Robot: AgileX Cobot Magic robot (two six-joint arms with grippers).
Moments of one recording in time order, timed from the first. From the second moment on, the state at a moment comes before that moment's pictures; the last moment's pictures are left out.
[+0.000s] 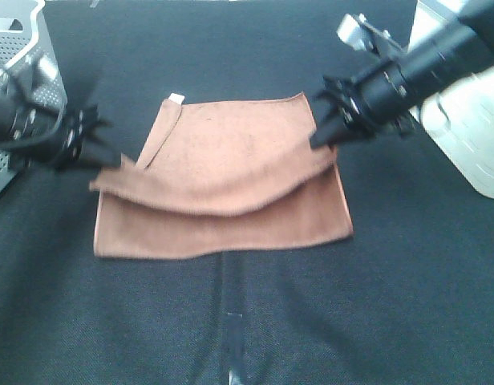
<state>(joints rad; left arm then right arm) -0.09 1.86 -1.04 -1.22 0.47 0.85 0.19 1.96 -1.35 0.76 0.73 -0.54</state>
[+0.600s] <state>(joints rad) -0.09 2.22 -1.62 -1.16 0.32 0.86 0.19 2.42 -2.13 0.49 0.81 -0.29</state>
